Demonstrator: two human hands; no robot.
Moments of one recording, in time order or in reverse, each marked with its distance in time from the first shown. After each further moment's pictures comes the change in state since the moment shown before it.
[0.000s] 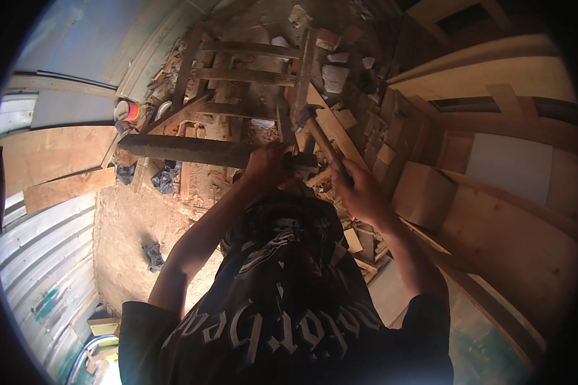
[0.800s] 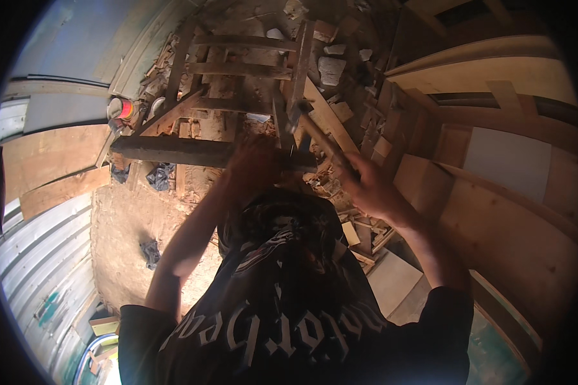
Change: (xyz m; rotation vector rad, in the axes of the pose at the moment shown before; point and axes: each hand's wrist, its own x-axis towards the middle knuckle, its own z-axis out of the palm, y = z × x) left_hand -0.006 -0.027 -0.011 0.441 0.010 0.190; right_hand 0.006 -0.029 -0.022 -0.068 -0.097 0.075
